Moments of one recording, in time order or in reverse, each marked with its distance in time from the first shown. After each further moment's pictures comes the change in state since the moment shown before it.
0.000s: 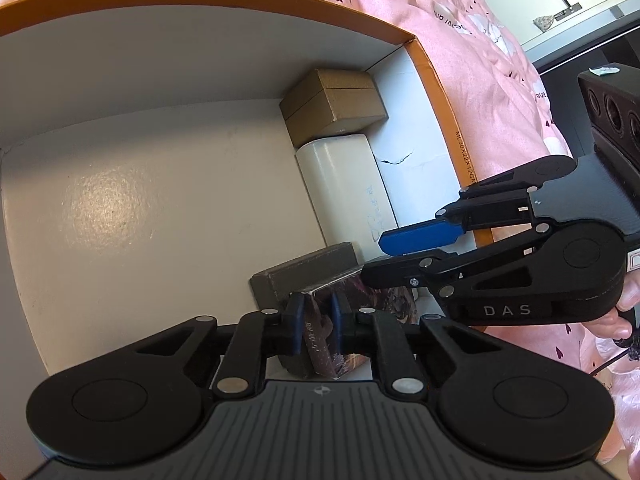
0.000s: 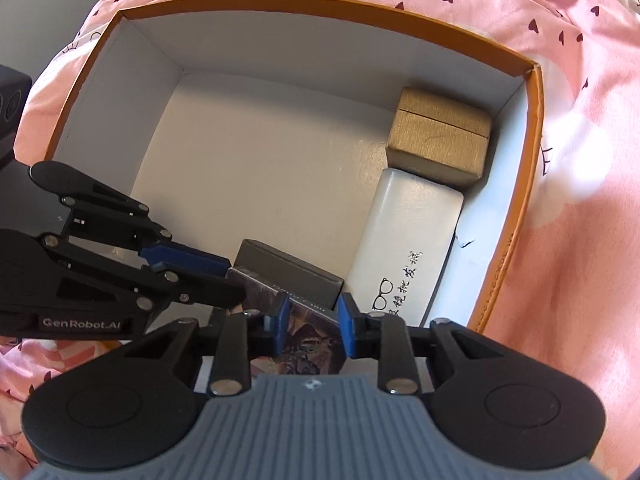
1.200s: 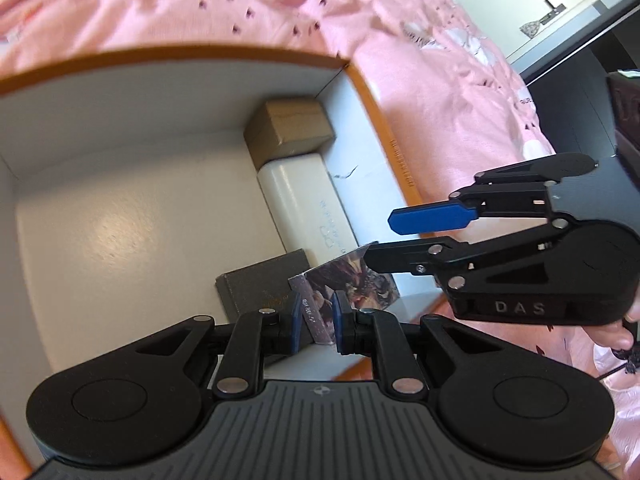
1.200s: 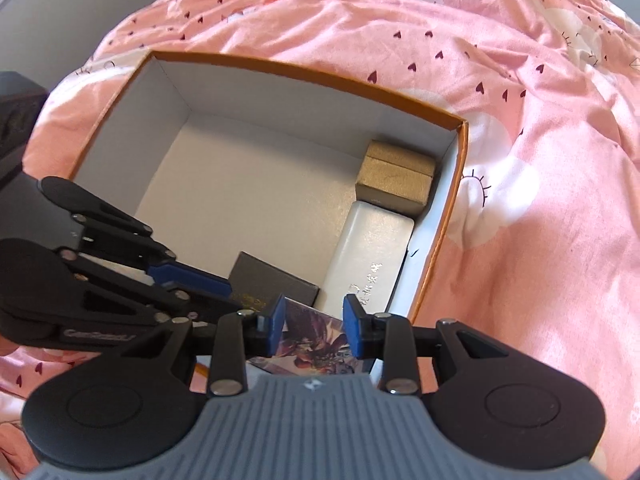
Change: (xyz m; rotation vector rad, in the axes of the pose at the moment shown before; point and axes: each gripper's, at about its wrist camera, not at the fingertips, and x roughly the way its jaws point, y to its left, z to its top) left arm -0.040 -0.049 -0.025 0.067 -0.116 0.058; right arm -0.059 0.018 -0.035 -0.039 -0.195 -0.094
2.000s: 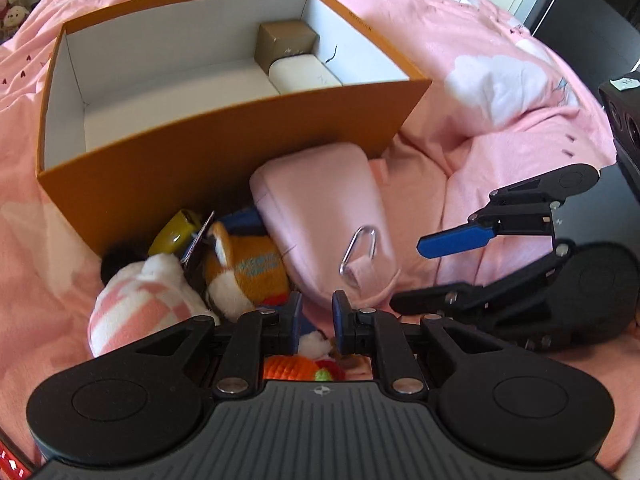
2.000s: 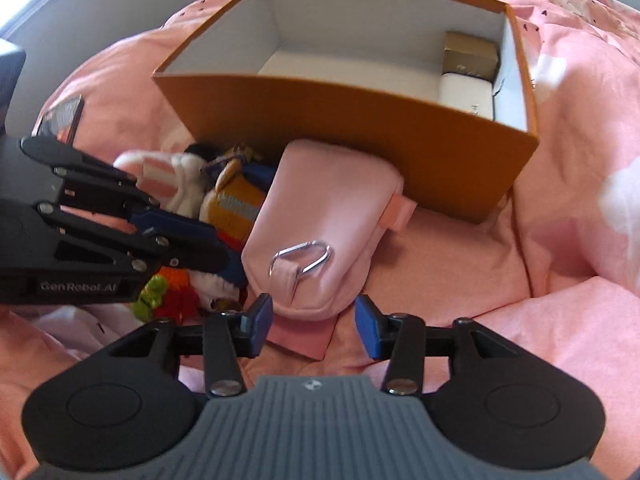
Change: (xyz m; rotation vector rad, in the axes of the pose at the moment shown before) left arm -0.013 -0.037 -0.172 0.195 -0.064 0.235; right arm 0.017 0.097 -0.184 0.007 -0.134 0.050
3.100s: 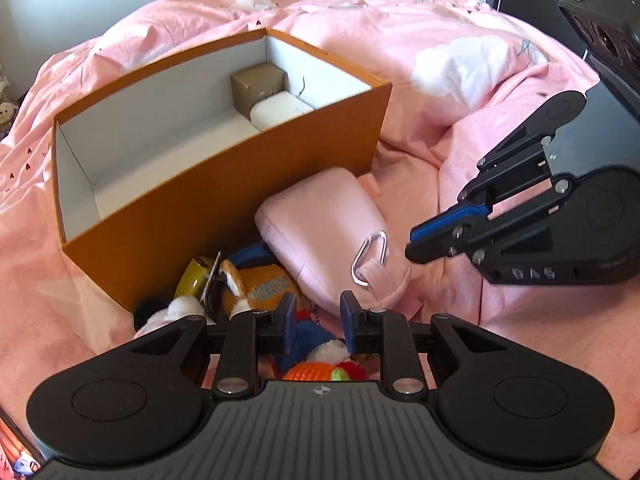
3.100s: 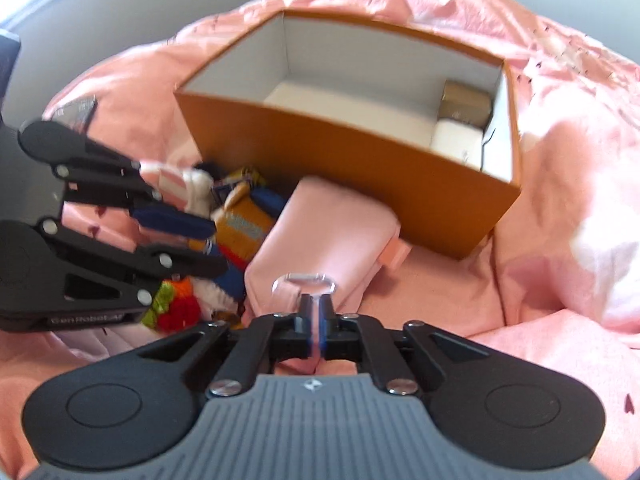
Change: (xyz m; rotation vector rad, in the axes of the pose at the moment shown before) left arm -0.012 -0.021 -0.011 0.224 -0.089 0.093; right arm -0.016 0.002 0.008 -0.074 -0.077 -0.065
